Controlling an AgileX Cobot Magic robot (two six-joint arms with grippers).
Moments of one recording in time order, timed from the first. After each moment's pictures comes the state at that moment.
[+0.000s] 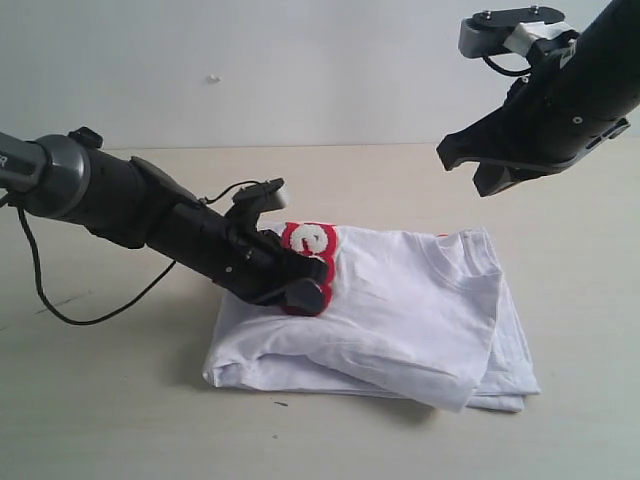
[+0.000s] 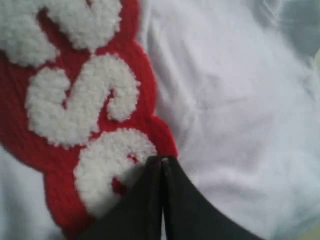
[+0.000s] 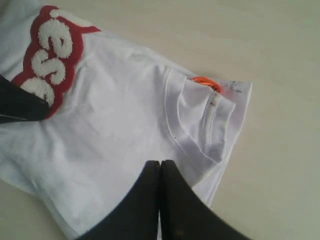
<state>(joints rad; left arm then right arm) -0.47 2.18 -1.27 -1.22 0.65 1.01 0.15 1.59 -1.21 0.15 0.82 -0.12</state>
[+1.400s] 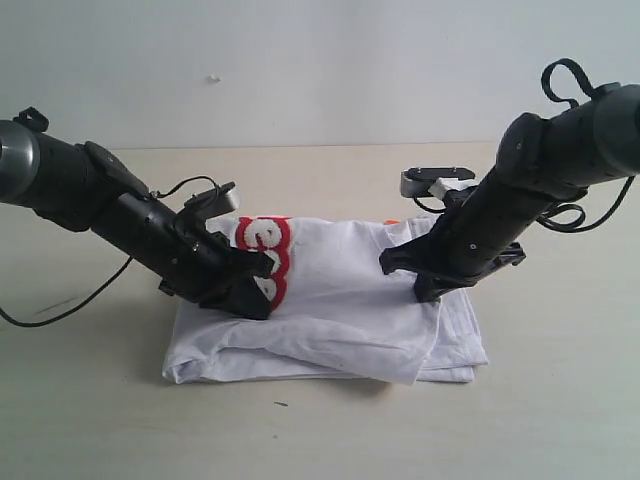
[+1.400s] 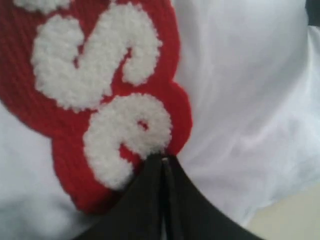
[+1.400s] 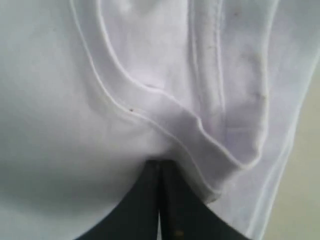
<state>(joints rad) -0.35 2.17 -1.27 -0.97 0.79 0.79 0.15 2.06 -1.19 0.43 0.55 -0.30</state>
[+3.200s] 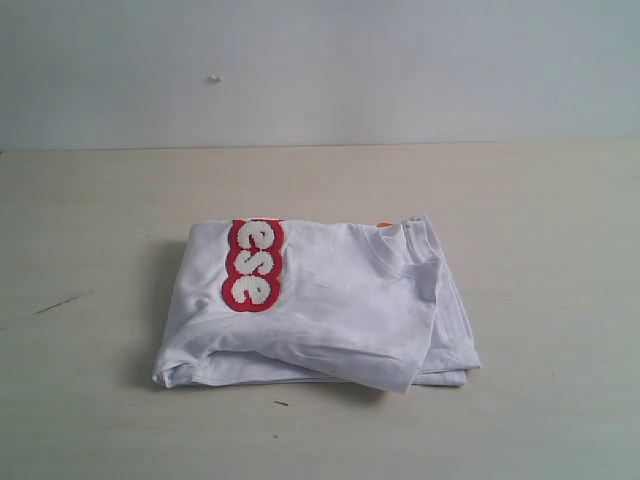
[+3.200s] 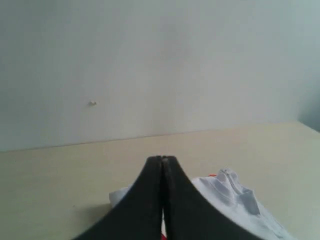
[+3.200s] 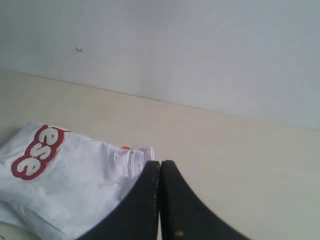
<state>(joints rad) -0.22 0.36 -0.39 -0.94 0.30 0.77 0.15 0.42 -0.60 -0.02 0.57 0.00</state>
